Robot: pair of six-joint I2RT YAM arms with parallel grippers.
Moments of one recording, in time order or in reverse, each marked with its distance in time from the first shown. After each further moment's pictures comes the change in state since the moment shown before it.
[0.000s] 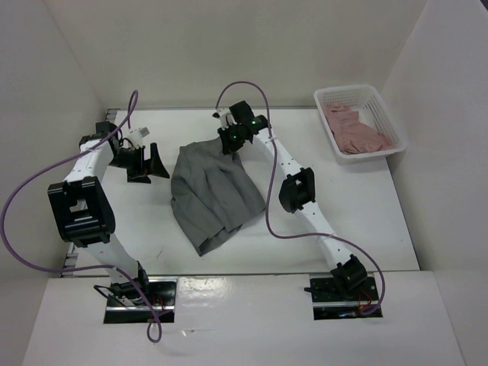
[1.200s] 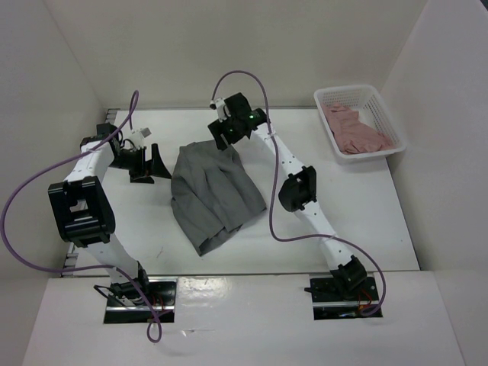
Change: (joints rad) left arm 0.000 0.000 -0.021 0.013 0.064 0.024; right arm 0.039 -0.137 -0.050 -0.027 0.220 0.003
